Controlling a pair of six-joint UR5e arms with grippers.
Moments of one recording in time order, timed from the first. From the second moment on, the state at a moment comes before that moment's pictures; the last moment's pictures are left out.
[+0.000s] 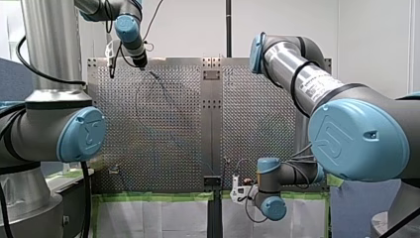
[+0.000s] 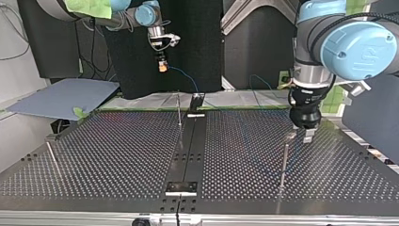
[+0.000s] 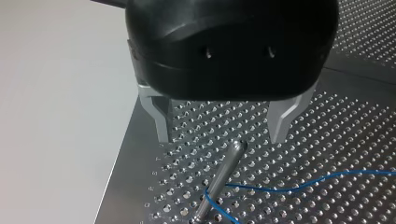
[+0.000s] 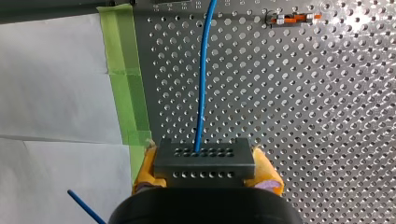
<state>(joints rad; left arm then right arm) -0.10 -1.44 -1.65 -3.37 -1.76 -1.70 2.11 -0.56 2.03 -1.38 1.59 1.64</state>
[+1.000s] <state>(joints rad) -0.23 -1.52 -1.59 -3.31 -1.77 -1.54 2.11 -0.56 2.03 -1.37 1.59 1.65</state>
